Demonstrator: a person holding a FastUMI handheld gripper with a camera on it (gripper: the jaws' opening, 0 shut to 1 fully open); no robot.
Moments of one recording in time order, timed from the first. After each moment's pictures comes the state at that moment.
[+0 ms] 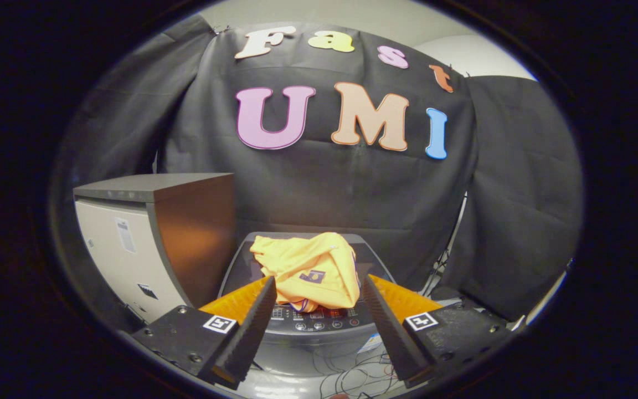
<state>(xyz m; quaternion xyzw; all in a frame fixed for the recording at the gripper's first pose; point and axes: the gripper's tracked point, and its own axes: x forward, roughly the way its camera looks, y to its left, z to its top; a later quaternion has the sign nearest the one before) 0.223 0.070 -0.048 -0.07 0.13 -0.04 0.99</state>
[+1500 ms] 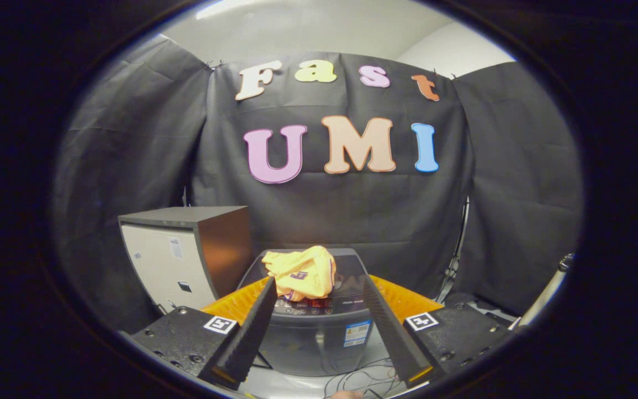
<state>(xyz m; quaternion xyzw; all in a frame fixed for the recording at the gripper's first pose) 0.116 -0.011 0.014 -0.02 0.07 0.02 1.00</state>
